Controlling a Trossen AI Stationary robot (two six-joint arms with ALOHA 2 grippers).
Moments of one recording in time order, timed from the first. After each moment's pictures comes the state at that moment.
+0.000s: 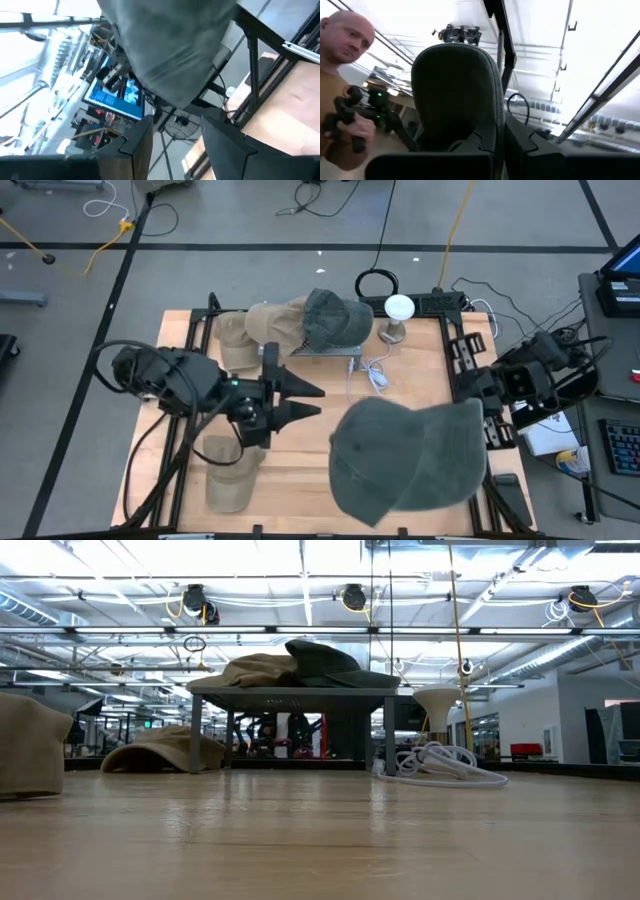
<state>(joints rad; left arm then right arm) -0.45 1.73 2.36 -0.74 -0.42 0.99 0.50 1.04 1.25 0.48 -0.08 -0.33</state>
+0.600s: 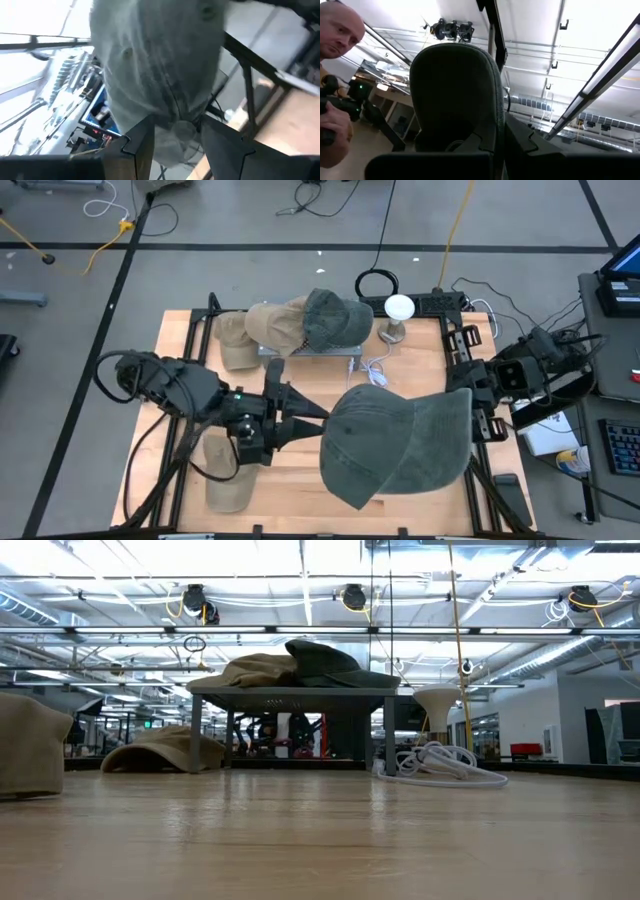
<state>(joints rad) -0.49 1.76 2.36 -0.64 -0.36 1.00 0.43 1.05 1.25 0.49 -0.08 -0.33</state>
